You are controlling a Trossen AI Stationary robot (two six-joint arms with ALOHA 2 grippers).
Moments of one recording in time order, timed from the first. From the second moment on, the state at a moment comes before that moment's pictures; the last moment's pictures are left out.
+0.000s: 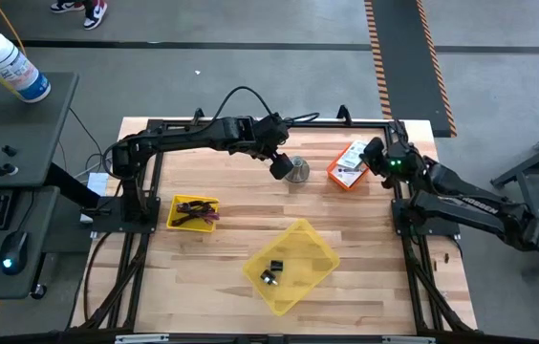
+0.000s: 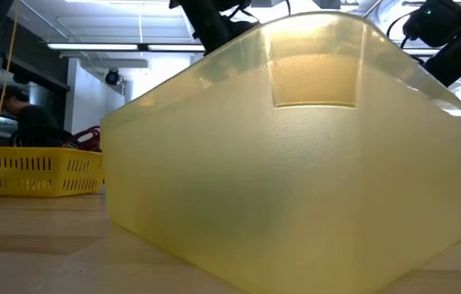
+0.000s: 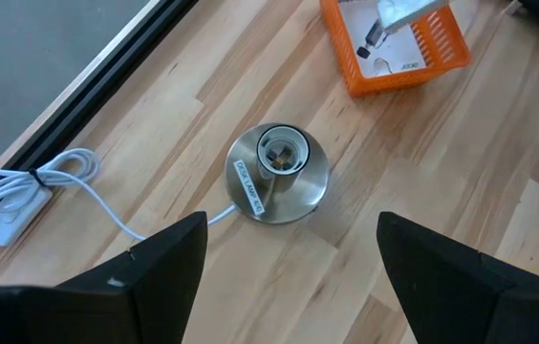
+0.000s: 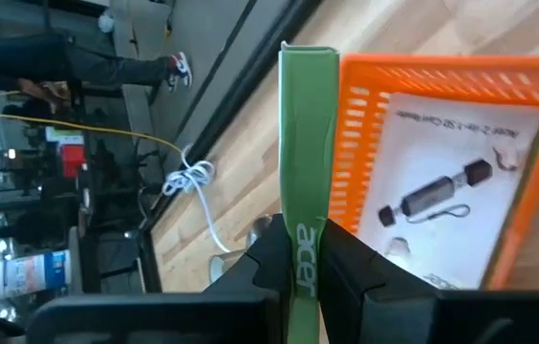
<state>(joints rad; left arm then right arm) 0.37 1.87 1.72 -0.80 -0.15 -0.30 -0.60 0.54 0.38 -0.42 0.18 1.54</state>
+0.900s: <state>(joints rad) 0.37 1.87 1.72 -0.80 -0.15 -0.29 -0.60 0.54 0.26 -0.27 0.18 1.59</state>
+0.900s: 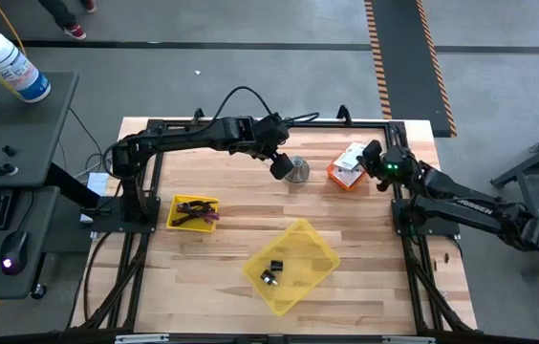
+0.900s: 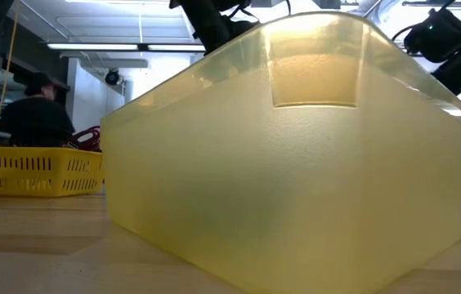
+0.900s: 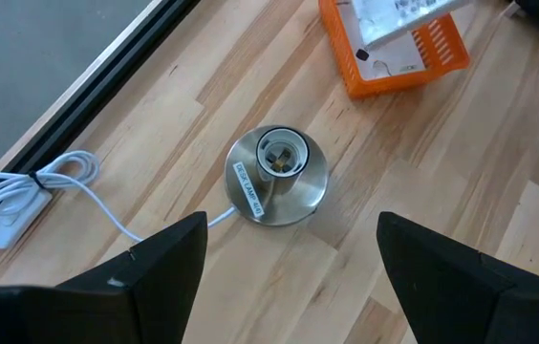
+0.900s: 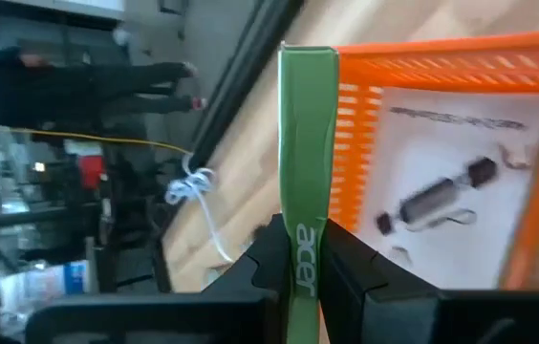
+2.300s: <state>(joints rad) 0.37 1.87 1.72 -0.80 -0.18 -0.29 -0.60 0.54 0.33 -0.43 0.05 1.58</state>
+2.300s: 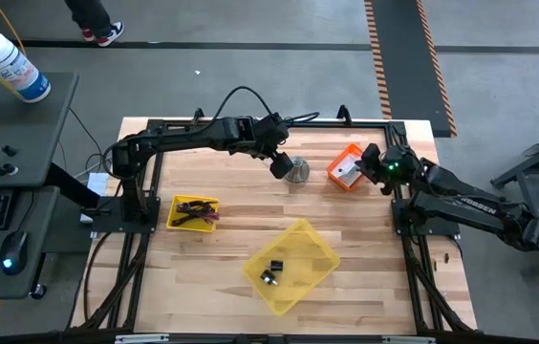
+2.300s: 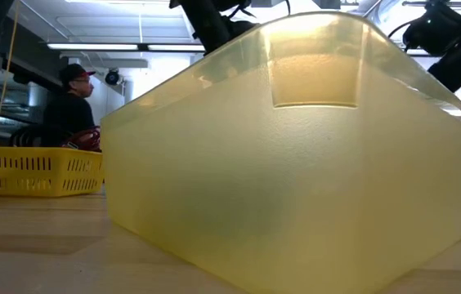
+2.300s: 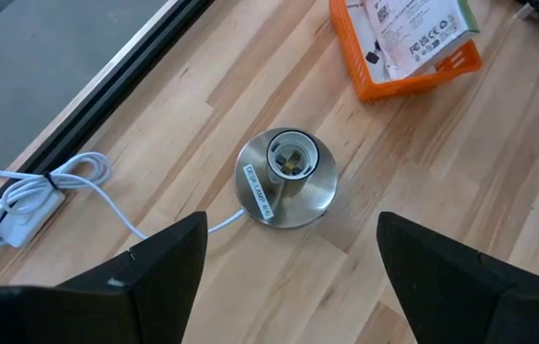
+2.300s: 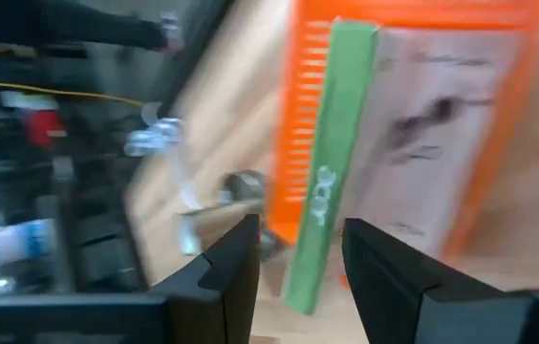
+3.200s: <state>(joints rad) 0.37 1.87 1.72 -0.76 -0.18 -0.29 -0.60 0.58 0.35 -0.60 0.07 1.54</state>
